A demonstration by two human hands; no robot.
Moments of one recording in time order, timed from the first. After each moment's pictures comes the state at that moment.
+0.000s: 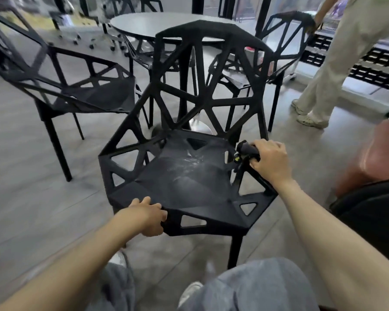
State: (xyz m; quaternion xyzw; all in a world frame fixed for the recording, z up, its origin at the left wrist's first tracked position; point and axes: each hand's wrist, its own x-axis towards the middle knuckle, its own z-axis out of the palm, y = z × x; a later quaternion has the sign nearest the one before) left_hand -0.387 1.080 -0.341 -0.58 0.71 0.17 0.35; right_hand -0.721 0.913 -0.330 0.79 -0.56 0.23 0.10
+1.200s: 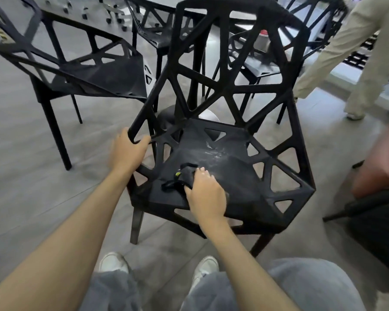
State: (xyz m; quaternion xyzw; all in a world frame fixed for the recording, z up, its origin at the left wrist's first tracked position) left_hand -0.247 0.974 -0.350 -0.77 0.43 0.22 -0.42; right_hand -0.464 1.026 -0.372 0.75 -0.64 0.15 -0.08
